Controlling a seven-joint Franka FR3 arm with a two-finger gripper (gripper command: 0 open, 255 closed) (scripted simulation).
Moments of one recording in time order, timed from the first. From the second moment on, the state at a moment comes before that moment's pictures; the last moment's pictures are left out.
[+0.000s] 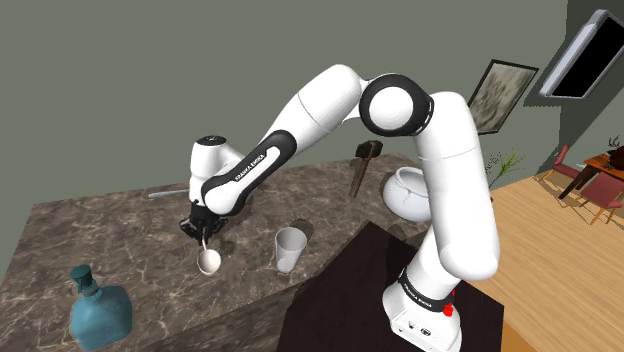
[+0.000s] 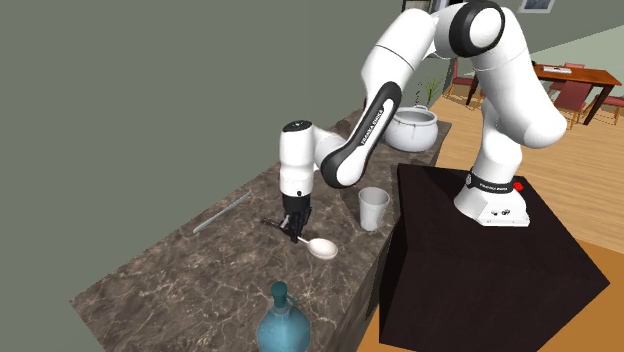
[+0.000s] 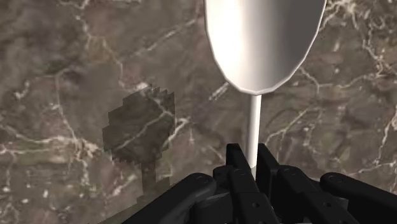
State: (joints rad) arm 0.18 0.64 0.27 -1.90 -0.11 2.58 0.86
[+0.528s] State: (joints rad) arm 0.16 0.55 0.29 -1.92 -0.09 2.51 0.86
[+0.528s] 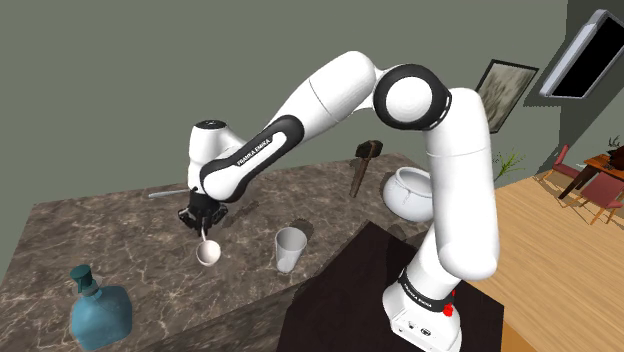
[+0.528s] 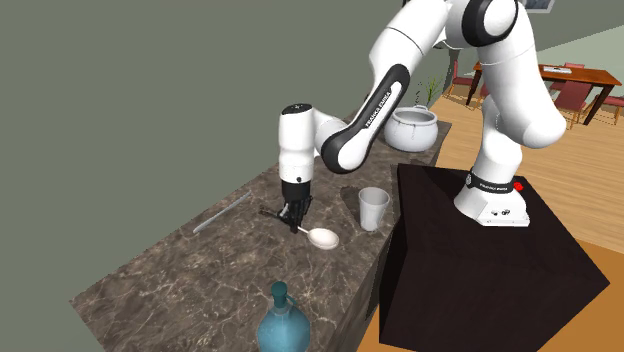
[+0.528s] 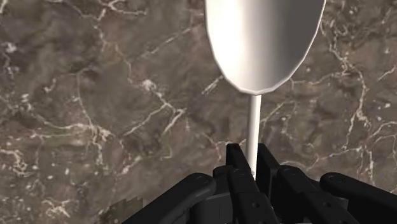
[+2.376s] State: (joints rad) arm 0.12 0.32 0.34 -1.85 -0.01 2.22 0.83
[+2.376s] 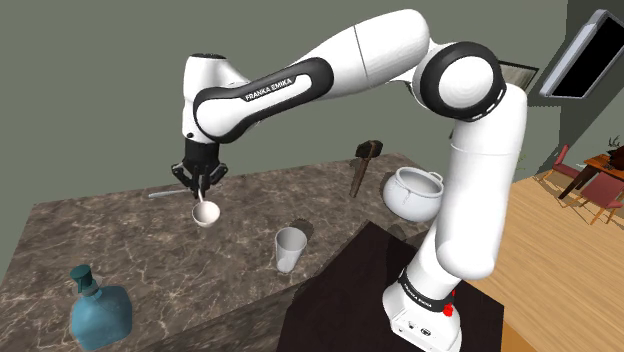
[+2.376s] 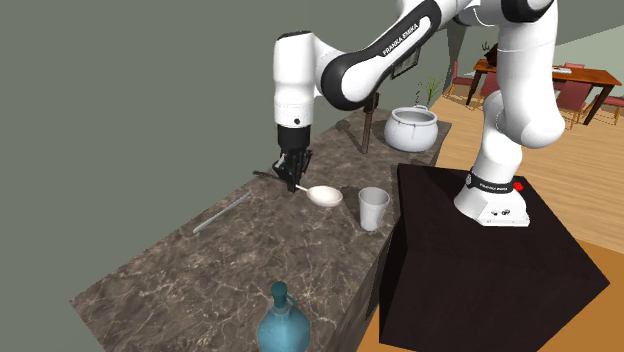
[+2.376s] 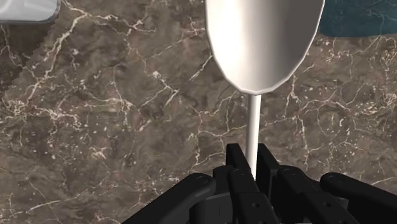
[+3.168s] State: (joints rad) arm 0.11 0.26 0.35 -1.76 0.01 2.07 0.82
